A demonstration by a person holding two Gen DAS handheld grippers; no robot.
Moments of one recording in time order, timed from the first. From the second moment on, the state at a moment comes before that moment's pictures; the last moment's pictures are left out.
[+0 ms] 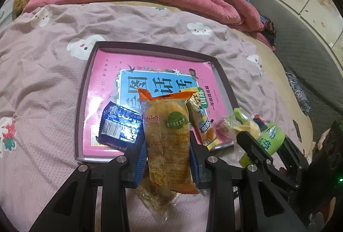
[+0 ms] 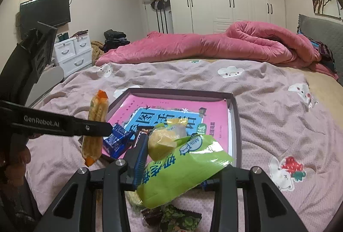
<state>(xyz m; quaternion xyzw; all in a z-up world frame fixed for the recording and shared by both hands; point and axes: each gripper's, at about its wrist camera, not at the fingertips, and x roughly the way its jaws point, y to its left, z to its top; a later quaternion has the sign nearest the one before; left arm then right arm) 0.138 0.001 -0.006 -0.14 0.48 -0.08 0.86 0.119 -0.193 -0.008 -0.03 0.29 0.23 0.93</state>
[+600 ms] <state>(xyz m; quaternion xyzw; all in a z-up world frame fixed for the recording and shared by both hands) 0.169 -0.018 -0.026 -0.09 0.49 -0.07 0.87 0.146 -0.201 -0.027 -0.01 0.32 0.20 0.93</state>
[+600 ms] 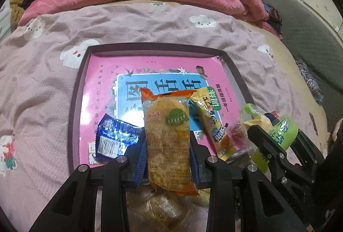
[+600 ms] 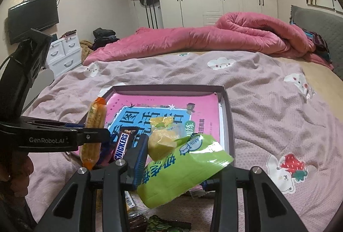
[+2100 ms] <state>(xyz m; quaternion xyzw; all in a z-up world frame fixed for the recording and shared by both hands) 0.199 -0.047 -0.052 -0.07 0.51 -0.08 0.85 0.179 -0.191 -0.060 -0.03 0.35 0.19 0.92</state>
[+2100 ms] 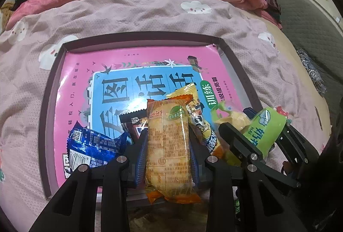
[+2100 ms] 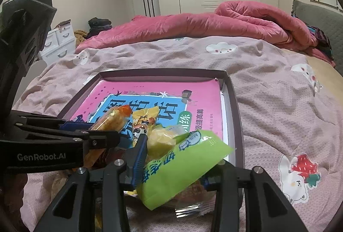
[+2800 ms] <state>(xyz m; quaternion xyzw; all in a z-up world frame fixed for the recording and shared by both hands) 0.200 -0.050 -0.054 -0.07 0.51 -0.08 0.85 0.164 -0.198 -0.052 -0.03 0.34 0.18 0.92</state>
